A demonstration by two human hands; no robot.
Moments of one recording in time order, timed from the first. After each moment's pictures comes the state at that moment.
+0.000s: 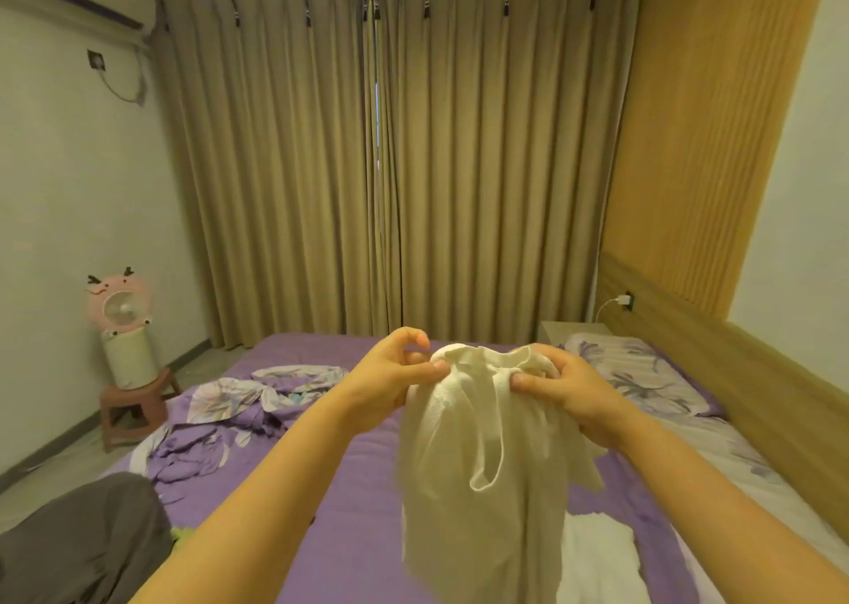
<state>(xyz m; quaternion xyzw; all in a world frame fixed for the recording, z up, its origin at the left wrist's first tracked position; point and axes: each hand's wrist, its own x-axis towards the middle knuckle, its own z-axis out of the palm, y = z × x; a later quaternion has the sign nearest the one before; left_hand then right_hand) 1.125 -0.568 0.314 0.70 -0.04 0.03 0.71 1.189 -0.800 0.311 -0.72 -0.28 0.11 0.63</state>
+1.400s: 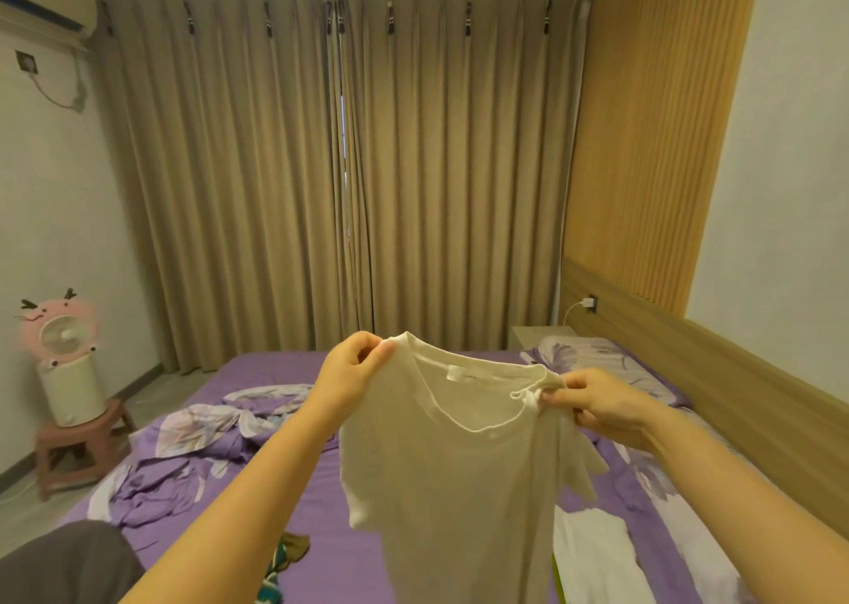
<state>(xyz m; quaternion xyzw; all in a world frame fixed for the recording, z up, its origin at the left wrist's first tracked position) 1.139 -0.477 0.300 0.84 0.02 0.26 0.47 1.197 -0.788 0.297 -0.78 -0.16 0.17 0.58</state>
